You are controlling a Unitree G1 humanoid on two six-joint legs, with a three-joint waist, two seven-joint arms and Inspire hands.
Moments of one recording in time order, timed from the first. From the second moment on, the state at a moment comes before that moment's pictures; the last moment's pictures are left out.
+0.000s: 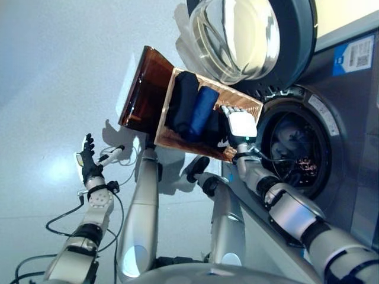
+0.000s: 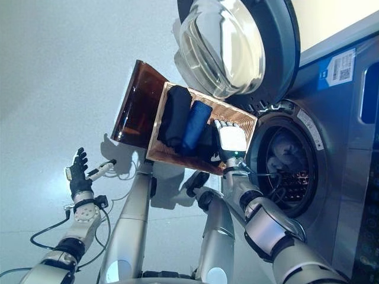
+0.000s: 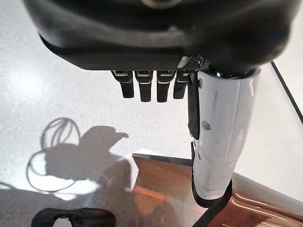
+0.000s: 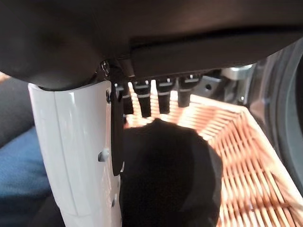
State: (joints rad) left arm -0.26 0.37 -0.17 0.89 -0.29 -0.45 0.55; right arm -0.80 -0.29 0.78 1.31 -0.50 -0.05 -0.79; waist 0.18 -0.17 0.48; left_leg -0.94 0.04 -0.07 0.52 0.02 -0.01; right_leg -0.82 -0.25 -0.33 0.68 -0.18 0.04
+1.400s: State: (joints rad) left arm -0.18 0.37 -0.14 0.68 -0.21 -0.43 0.57; right arm -0.81 -0.29 0.74 1.36 -0.45 -0.04 -0.81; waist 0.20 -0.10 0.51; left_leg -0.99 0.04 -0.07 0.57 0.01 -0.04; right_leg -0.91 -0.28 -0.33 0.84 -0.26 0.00
